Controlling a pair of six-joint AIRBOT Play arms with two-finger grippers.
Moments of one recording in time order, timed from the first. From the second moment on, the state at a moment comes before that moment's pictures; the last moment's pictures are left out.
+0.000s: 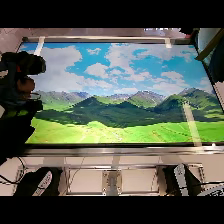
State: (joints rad) left arm 0.08 -0.76 0.93 1.62 -1.15 -1.61; right arm -0.95 -0.78 1.47 -0.71 1.45 1.27
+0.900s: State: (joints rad) left arm 0.77 -1.05 1.07 1.63 -1.04 -1.55; right arm -0.86 -0.79 1.47 -0.69 1.45 1.28
